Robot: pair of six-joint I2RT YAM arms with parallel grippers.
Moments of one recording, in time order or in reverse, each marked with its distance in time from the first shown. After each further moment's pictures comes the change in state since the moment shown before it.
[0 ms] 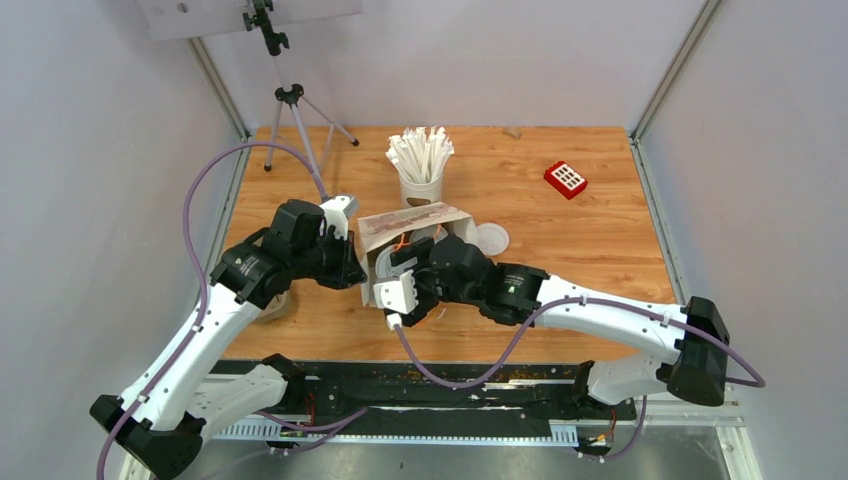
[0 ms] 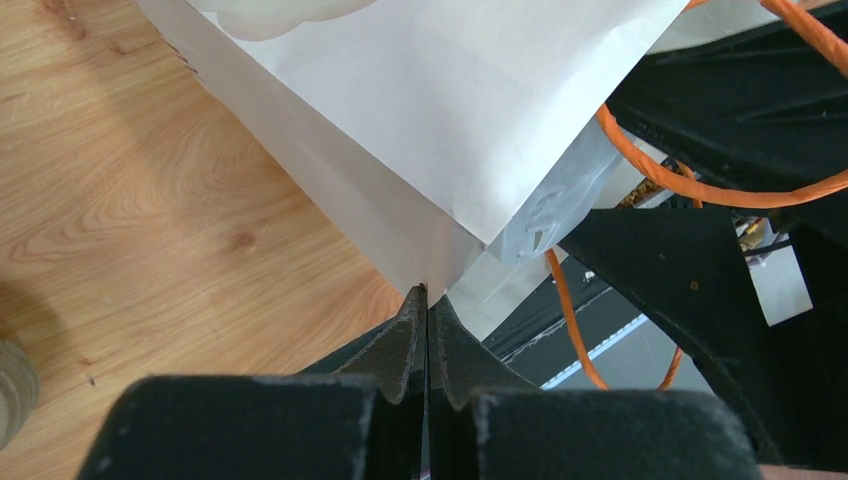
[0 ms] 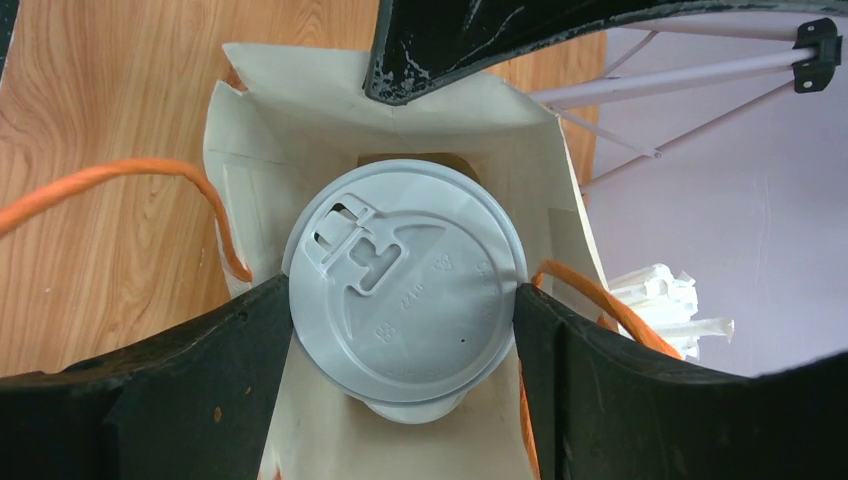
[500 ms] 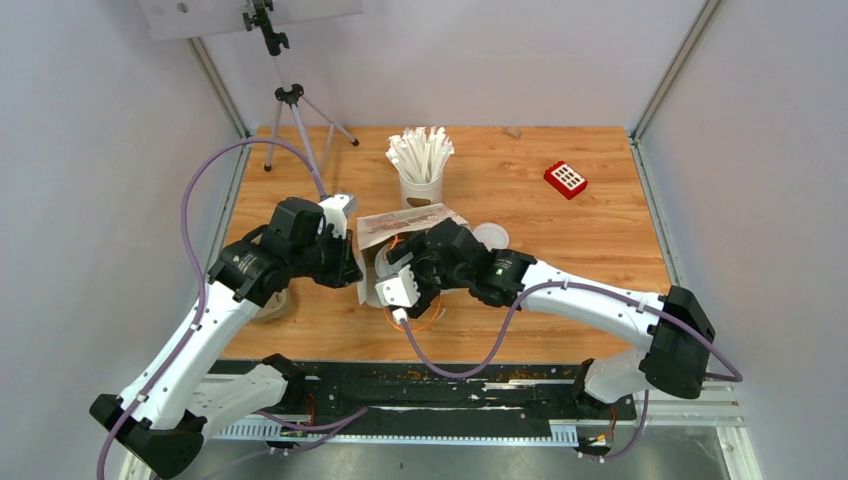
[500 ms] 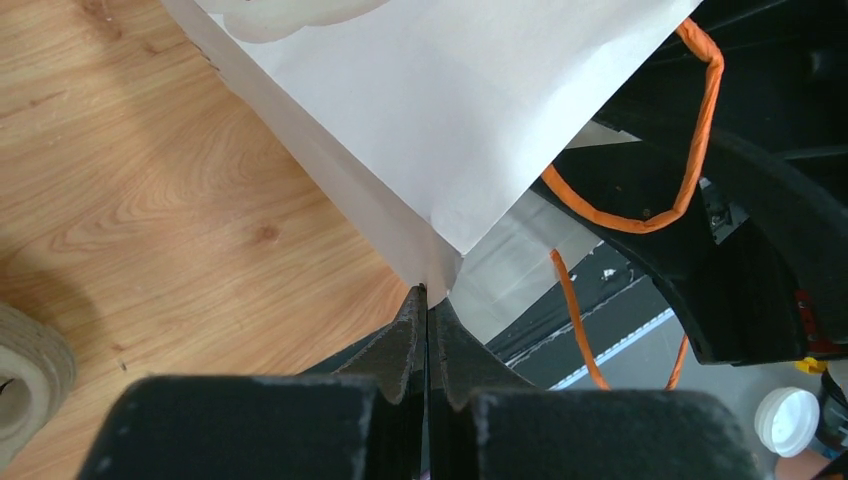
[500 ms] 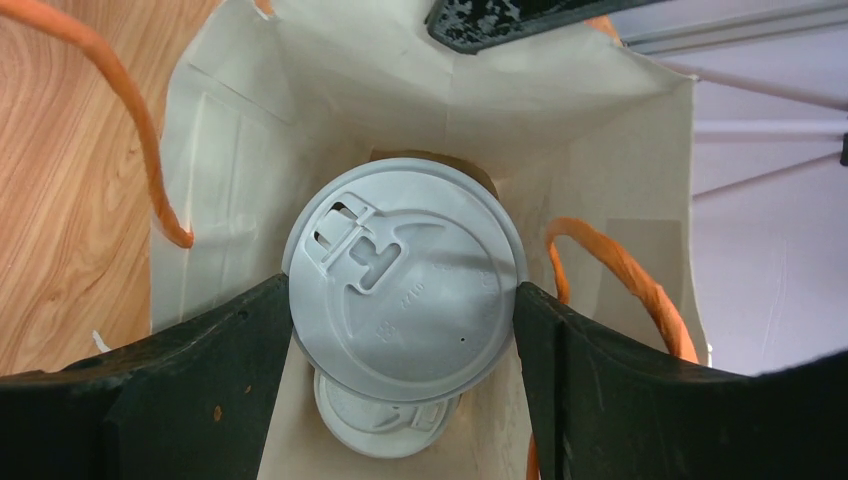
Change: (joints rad) left arm 0.003 0.012 0.033 -0.039 -0.026 0.033; right arm -0.121 0.087 0.018 -0.009 -0.197 -0.187
